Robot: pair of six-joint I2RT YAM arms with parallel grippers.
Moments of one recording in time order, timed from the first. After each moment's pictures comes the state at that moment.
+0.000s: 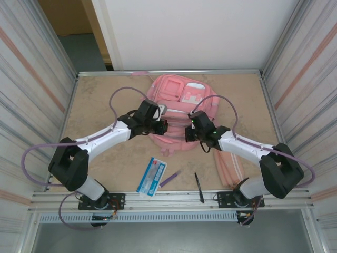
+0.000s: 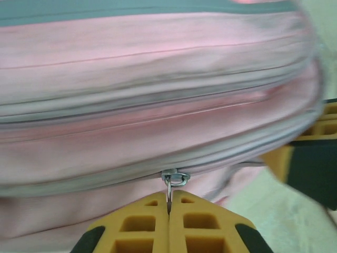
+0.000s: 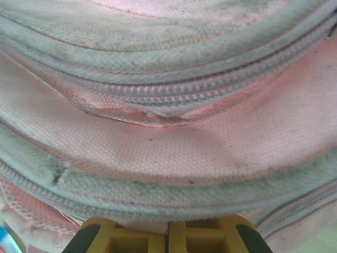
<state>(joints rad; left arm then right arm) -0.65 1.54 1.06 -0.37 0.18 -0.37 0.66 1.40 0.80 -0.25 0.05 0.45</state>
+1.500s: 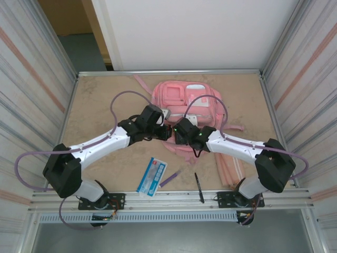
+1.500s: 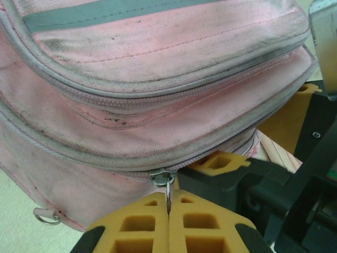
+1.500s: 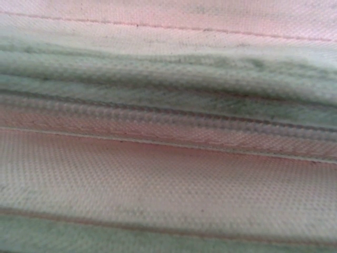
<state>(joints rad) -0.78 1.46 1.05 -0.40 0.17 -0.49 0.88 1.49 0.96 -0.51 0.42 0.69</state>
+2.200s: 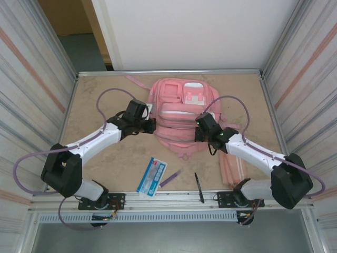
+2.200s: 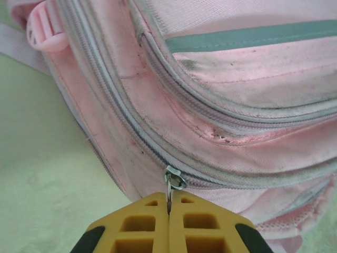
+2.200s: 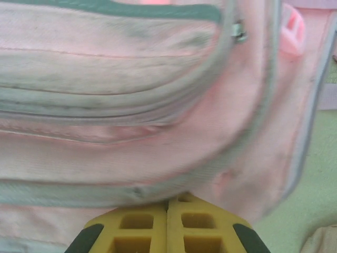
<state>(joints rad) -0.55 1.45 0.98 -0.37 0.15 -0.34 0.64 1.27 0.79 -0.43 0.28 0.55</state>
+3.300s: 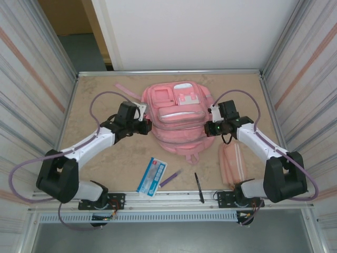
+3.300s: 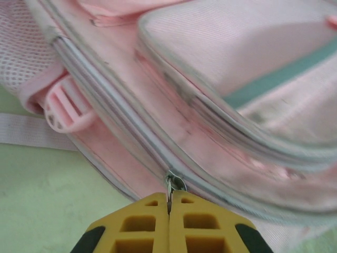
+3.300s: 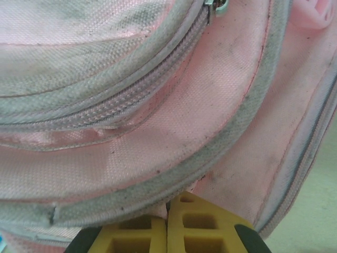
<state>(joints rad) -0.46 1.40 0.87 -0.25 0.26 -0.29 0.28 1.34 0.87 -0.52 -0.26 0.14</state>
